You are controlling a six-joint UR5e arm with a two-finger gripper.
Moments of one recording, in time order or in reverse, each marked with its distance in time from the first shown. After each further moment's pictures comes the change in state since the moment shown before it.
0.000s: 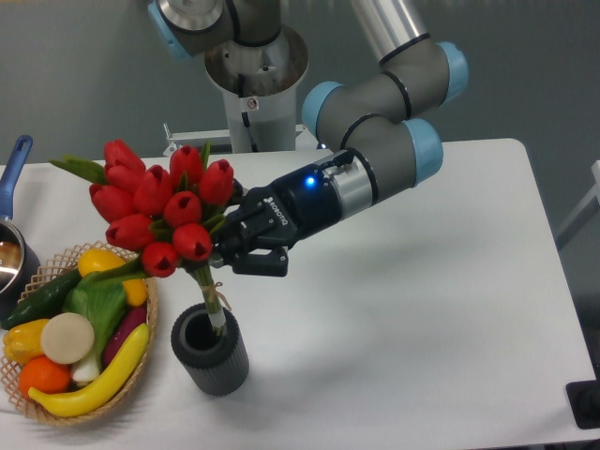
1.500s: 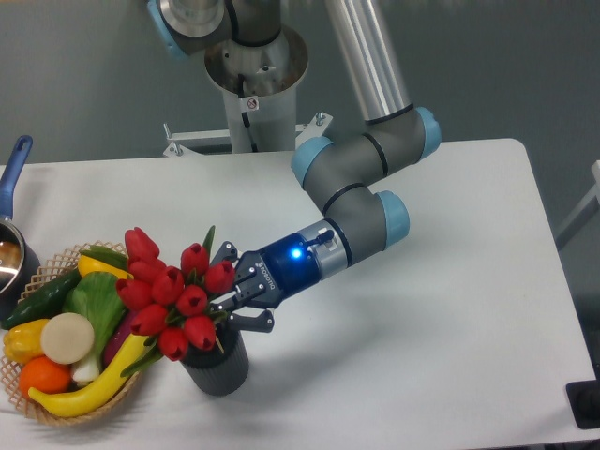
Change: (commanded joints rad) arm -0.009 -0.173 -0.077 0.003 0.018 0.095
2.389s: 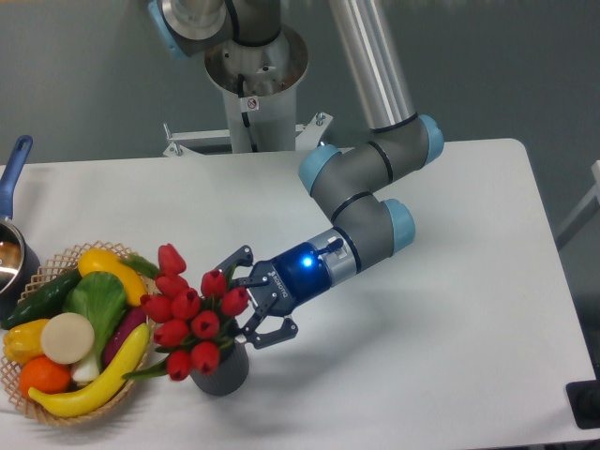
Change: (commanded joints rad) arm 0.035 -0.005 -0.017 0.000 0.041 0.051
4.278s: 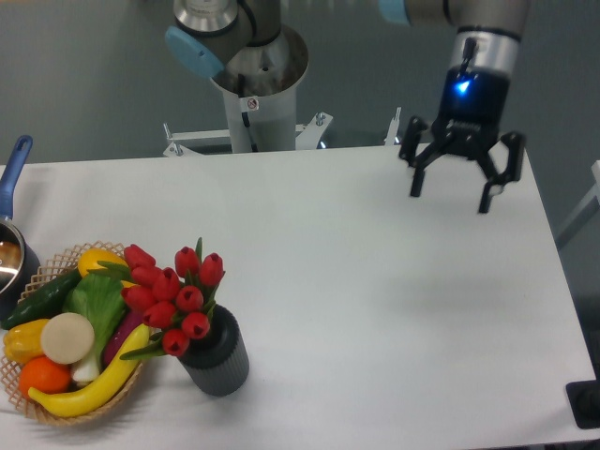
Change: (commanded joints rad) arm 0.428 0.541 0.000 -0.061 1.034 0.130
